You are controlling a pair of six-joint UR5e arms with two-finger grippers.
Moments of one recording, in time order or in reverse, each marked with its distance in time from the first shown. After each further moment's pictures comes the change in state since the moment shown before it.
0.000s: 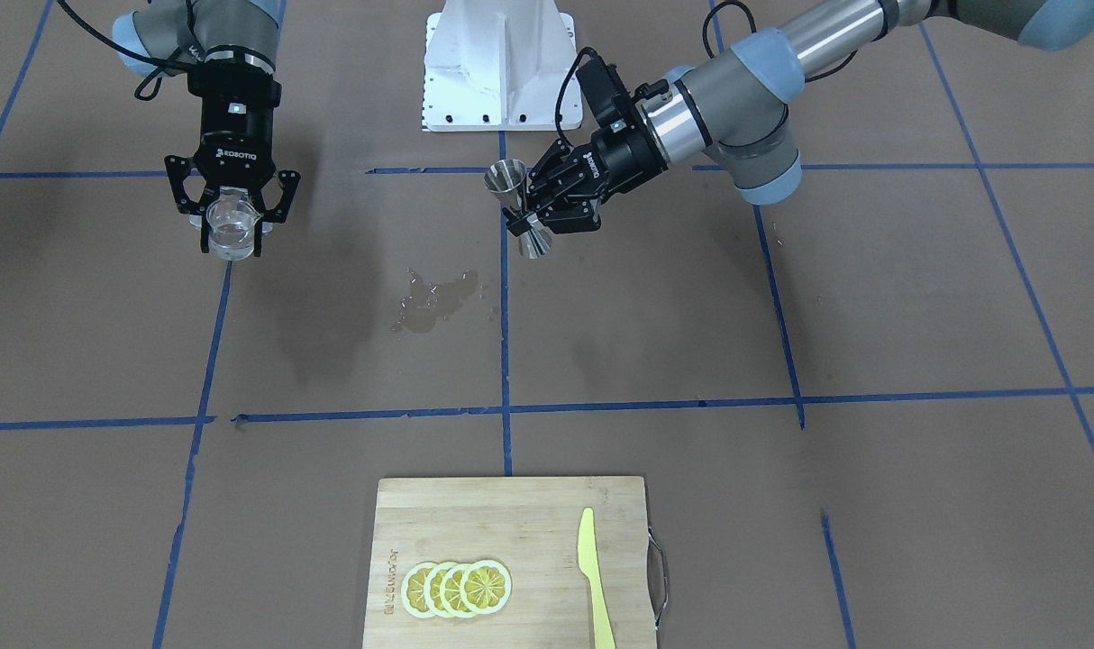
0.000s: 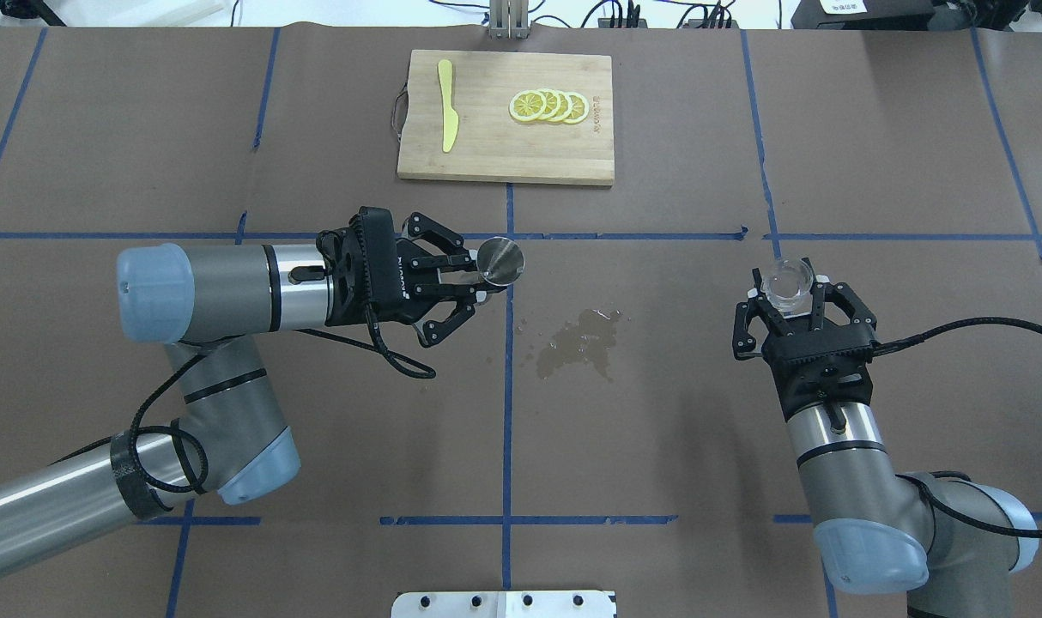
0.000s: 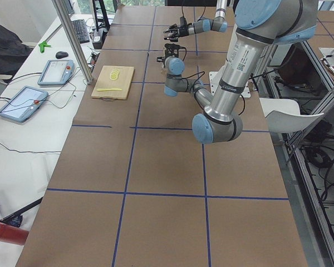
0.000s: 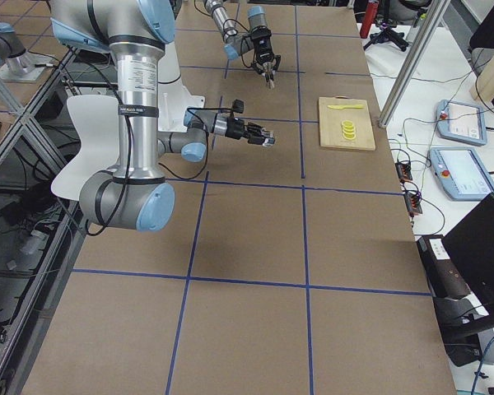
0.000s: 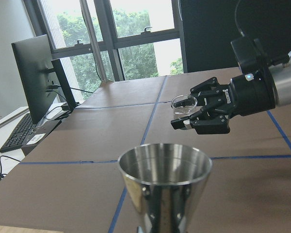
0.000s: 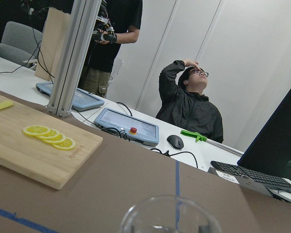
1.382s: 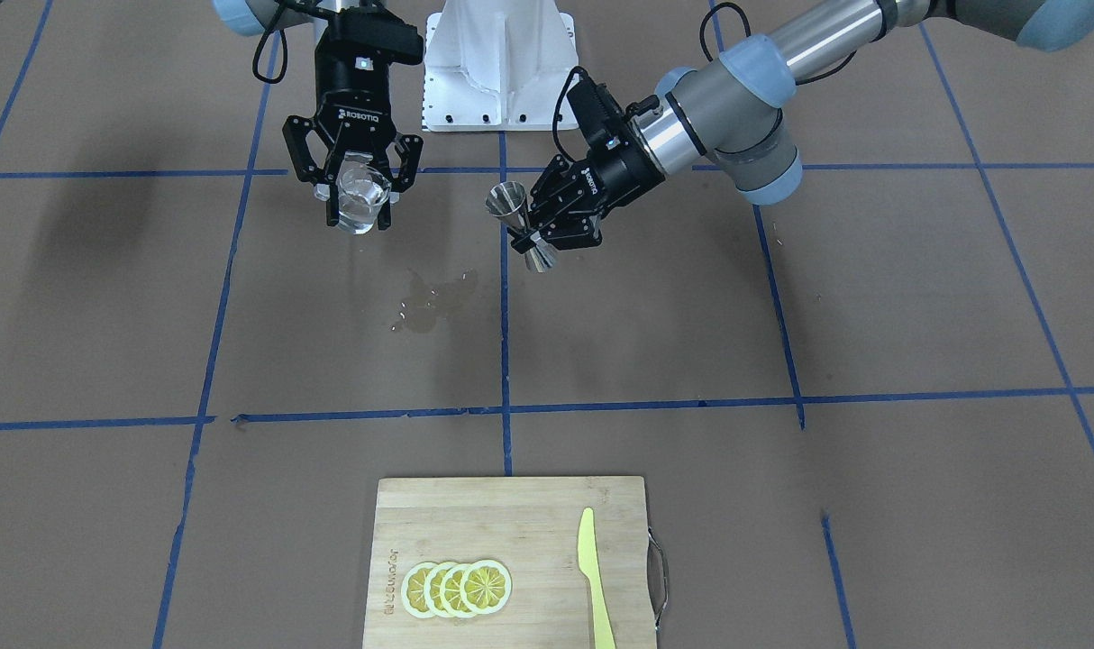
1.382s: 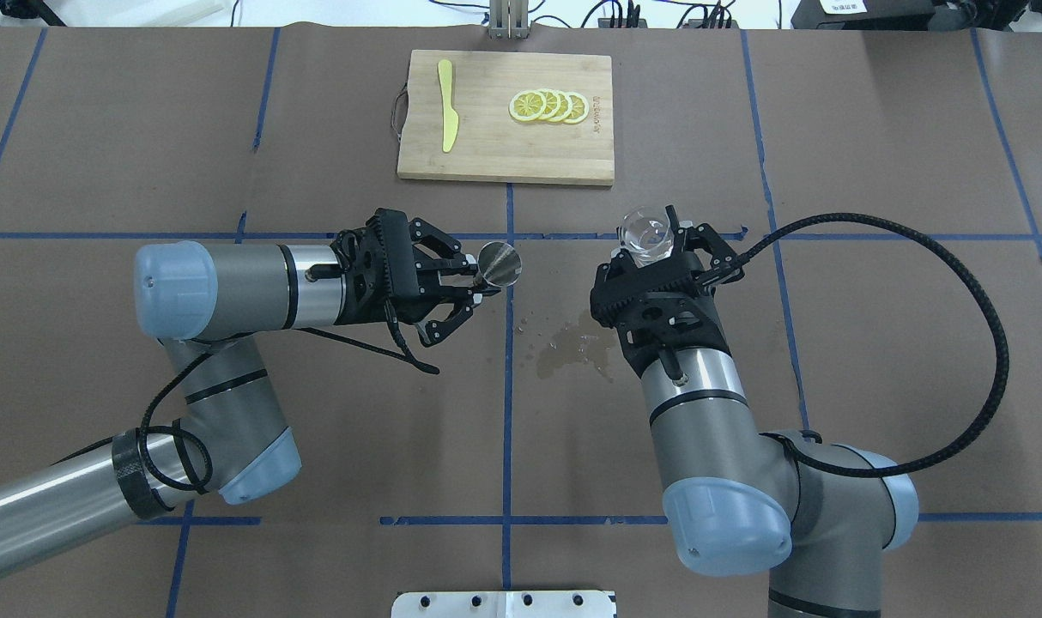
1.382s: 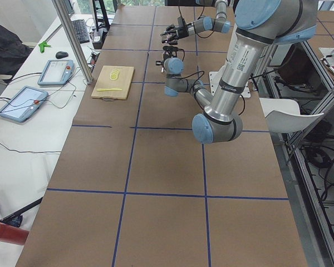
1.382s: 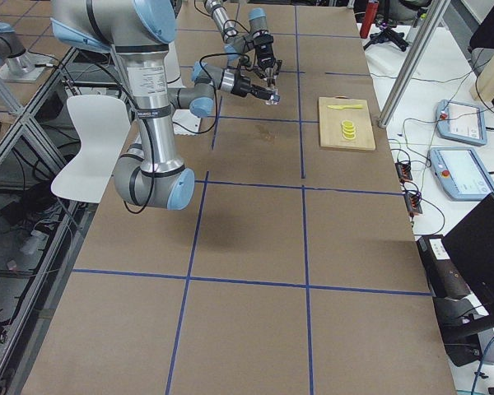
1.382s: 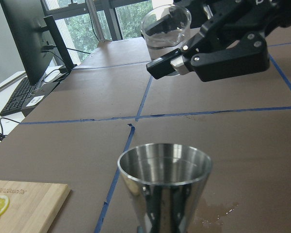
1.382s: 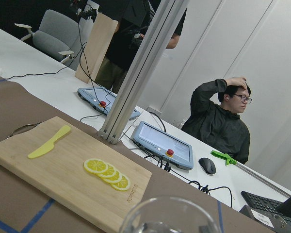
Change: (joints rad) left arm 0.002 -0.010 0.010 0.071 0.005 -0.012; right arm 0.048 0.363 0.052 -0.354 0.125 -0.208
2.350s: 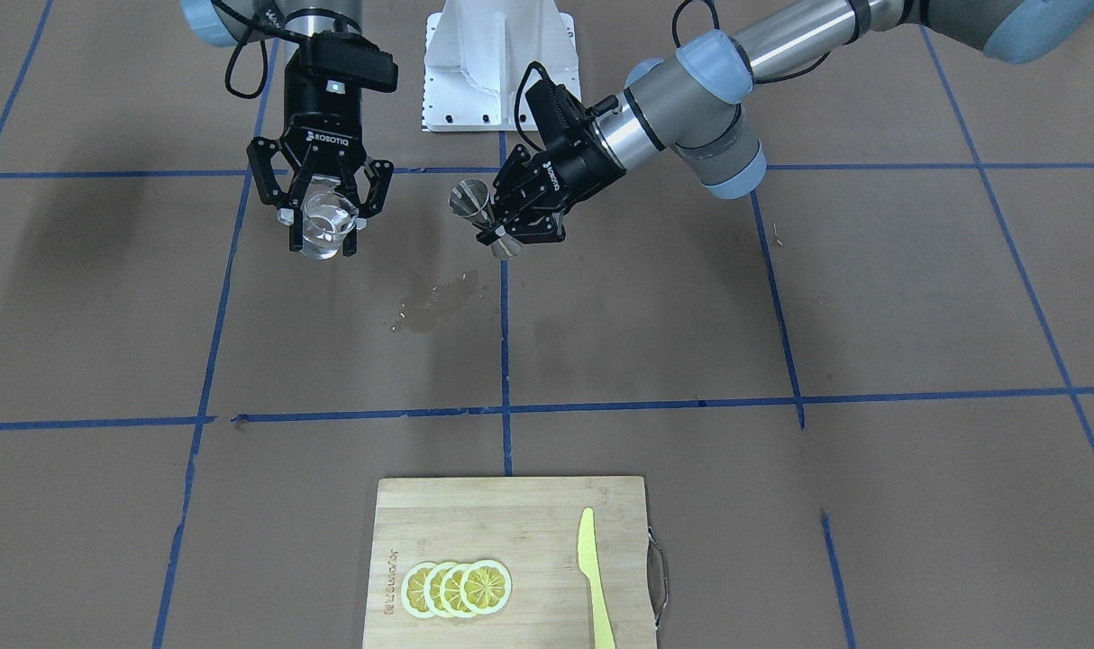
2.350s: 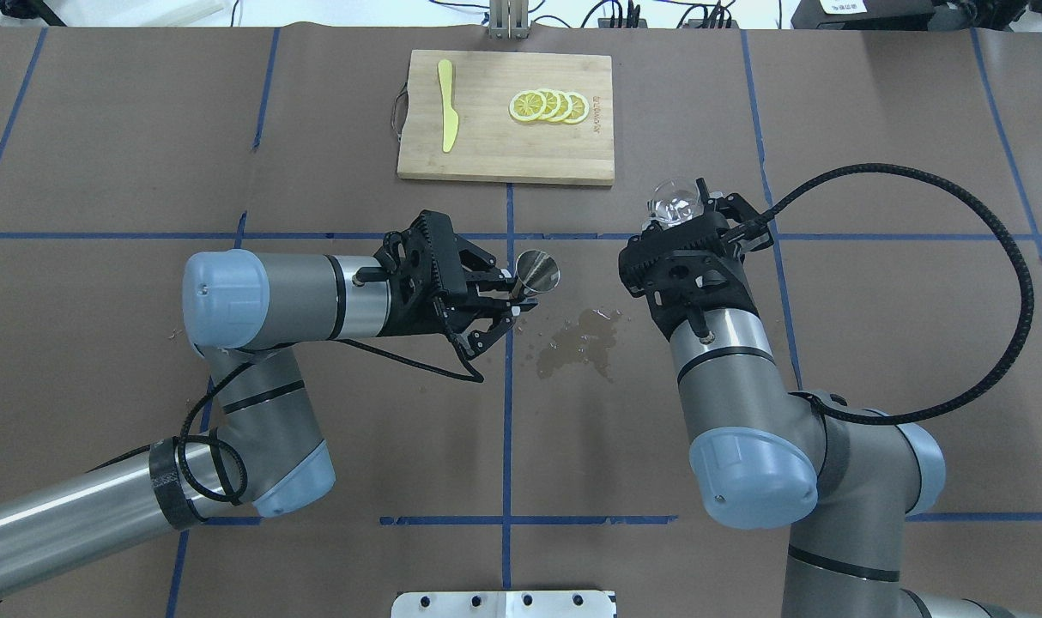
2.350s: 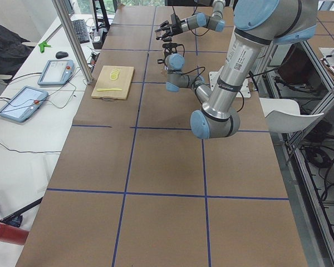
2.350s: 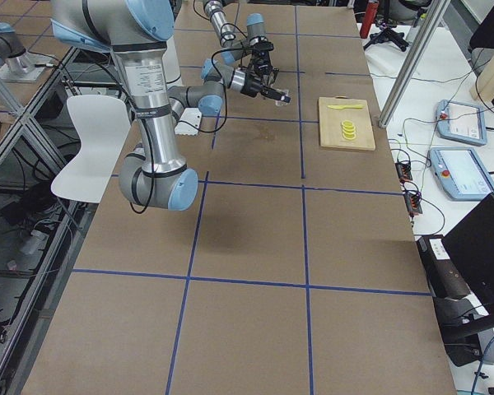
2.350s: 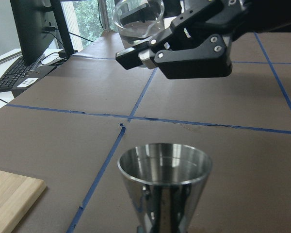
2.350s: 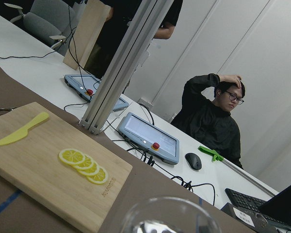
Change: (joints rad) left arm 0.042 -0.063 0.024 0.052 0.007 -0.145; right arm 0.062 -0.025 0.001 -0.003 0.046 -0.051
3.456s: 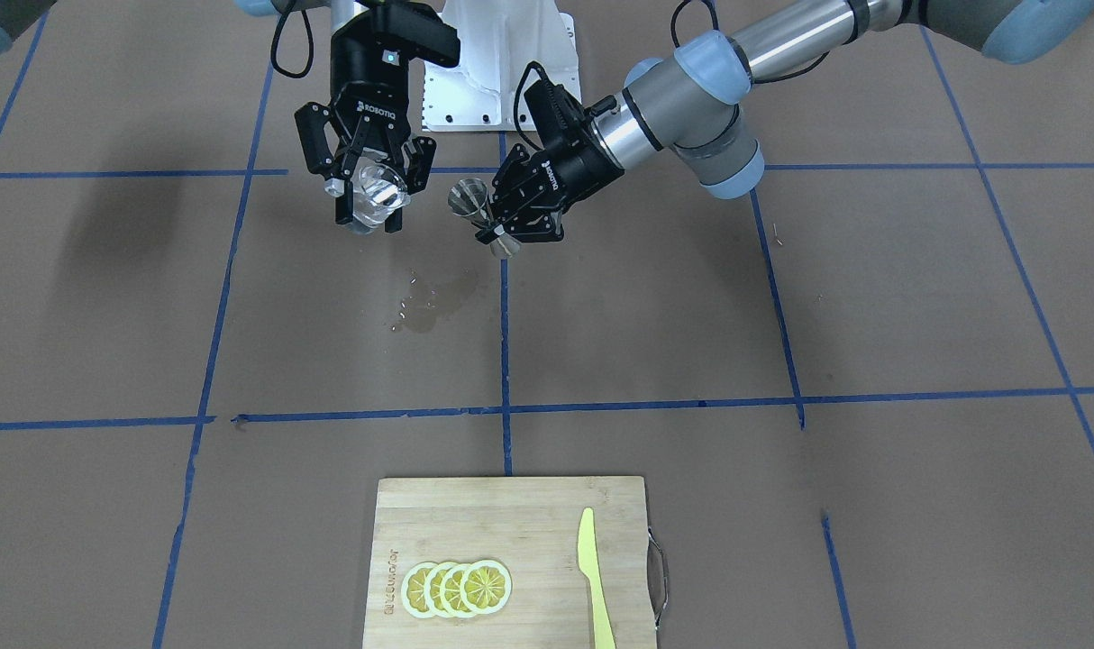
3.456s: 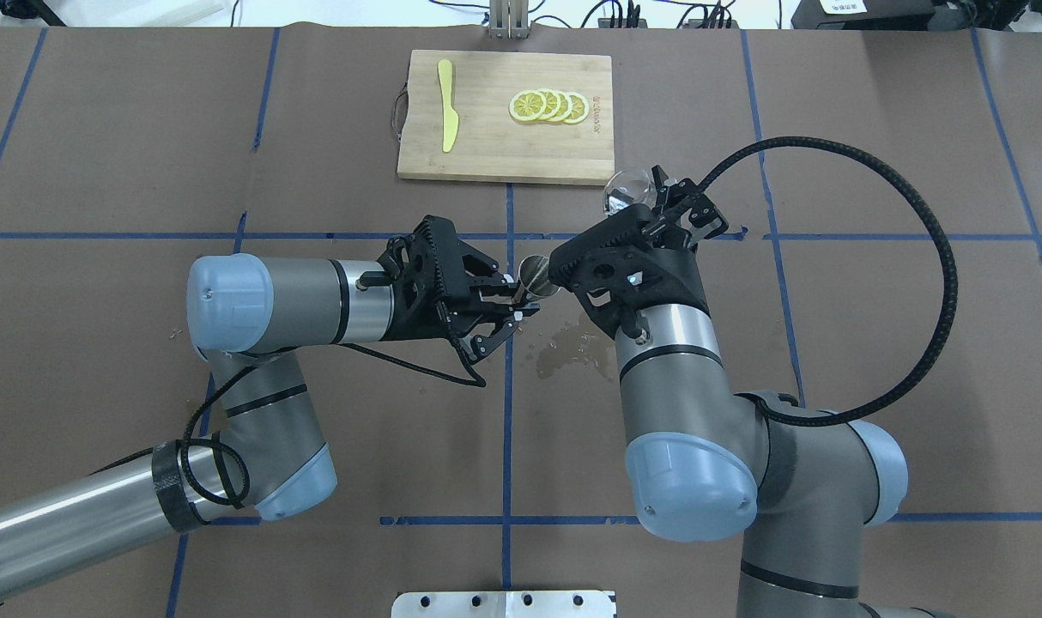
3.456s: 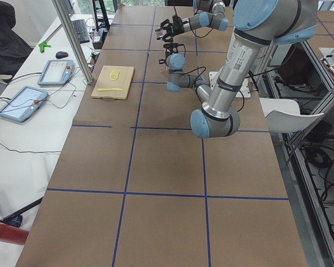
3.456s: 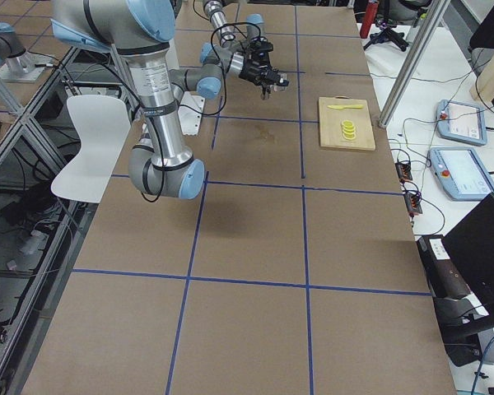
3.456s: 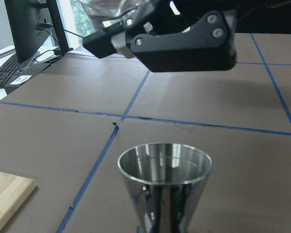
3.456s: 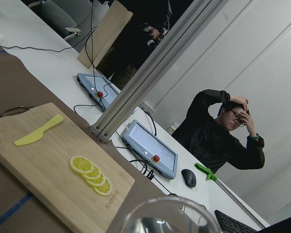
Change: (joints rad) left arm 0.002 0.000 0.001 -0.002 -0.001 0.000; right arm -0.039 0.136 0.013 -0.176 -0.052 -0.166
